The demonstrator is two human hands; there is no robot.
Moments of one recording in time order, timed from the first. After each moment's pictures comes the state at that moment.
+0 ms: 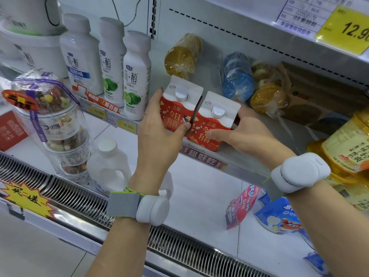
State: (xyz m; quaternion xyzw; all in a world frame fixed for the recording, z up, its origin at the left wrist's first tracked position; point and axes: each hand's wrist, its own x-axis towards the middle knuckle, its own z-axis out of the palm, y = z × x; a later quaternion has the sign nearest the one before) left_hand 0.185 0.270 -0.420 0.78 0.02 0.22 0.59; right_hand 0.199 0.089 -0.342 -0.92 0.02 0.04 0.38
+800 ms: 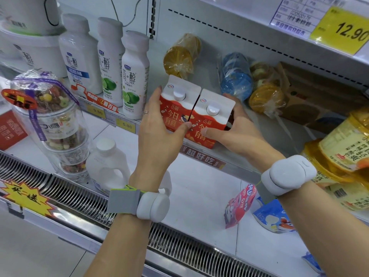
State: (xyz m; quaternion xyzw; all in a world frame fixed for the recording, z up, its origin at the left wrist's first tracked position) left_hand 0.188 0.267 -0.416 0.79 0.02 0.22 0.58; right_hand 0.202 0.092 -0.360 -0.90 0.00 0.01 0.44
